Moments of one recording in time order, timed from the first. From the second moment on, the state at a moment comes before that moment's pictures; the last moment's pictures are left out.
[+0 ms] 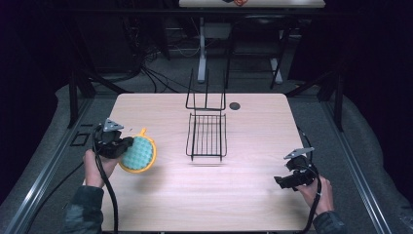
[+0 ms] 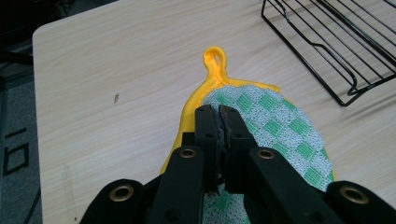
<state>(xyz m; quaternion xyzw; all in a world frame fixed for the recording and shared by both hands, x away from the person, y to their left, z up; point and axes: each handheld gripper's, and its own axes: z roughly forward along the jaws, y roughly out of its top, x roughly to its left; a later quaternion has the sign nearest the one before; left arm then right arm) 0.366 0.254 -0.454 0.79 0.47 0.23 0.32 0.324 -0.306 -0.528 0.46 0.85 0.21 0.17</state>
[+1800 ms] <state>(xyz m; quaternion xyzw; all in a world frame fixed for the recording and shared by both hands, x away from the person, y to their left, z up) 0.380 0.200 -0.432 0.81 0.42 0.22 0.36 0.324 -0.305 -0.529 0.46 0.84 0.21 0.18</state>
